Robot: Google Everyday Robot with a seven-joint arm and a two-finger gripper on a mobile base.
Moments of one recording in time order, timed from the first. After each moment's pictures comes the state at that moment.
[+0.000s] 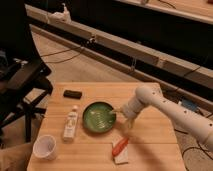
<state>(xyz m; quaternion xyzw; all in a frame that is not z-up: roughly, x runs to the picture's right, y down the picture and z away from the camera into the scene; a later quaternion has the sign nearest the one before) 0.082 0.190 0.821 -0.28 -0.35 -0.21 0.87</state>
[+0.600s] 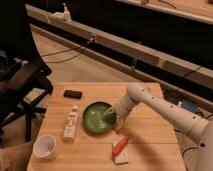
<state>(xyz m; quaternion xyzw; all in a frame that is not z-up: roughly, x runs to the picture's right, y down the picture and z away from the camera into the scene) 0.046 0.193 0.844 -0.30 -0.38 -0.20 0.85</state>
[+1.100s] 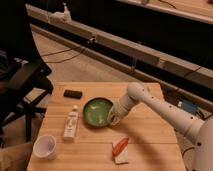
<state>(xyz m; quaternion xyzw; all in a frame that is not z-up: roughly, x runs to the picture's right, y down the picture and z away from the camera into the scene) 0.038 0.185 0.844 -0.28 -0.41 -0.19 0.84</state>
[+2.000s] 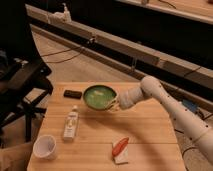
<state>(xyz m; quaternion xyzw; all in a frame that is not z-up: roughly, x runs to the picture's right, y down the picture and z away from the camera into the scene) 0.044 0.100 0.784 -0.12 -0.51 -0.18 0.83</state>
